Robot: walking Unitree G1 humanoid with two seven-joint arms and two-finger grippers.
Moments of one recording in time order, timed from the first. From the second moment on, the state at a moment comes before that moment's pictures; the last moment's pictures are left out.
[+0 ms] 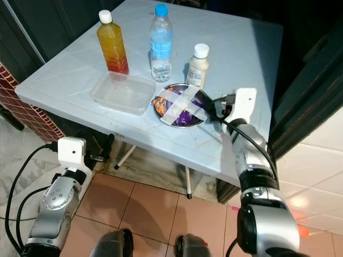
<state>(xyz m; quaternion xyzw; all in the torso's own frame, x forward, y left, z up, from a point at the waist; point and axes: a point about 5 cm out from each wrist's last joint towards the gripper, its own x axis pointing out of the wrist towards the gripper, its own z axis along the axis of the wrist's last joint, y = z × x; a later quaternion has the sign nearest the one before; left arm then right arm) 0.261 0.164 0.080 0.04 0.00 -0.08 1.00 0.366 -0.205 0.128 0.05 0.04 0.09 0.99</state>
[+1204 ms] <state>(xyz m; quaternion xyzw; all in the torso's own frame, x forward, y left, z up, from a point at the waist) 0.262 0.164 0.078 0.04 0.00 -0.08 1.00 0.354 -0.161 0.121 0.11 0.08 0.17 0.98</state>
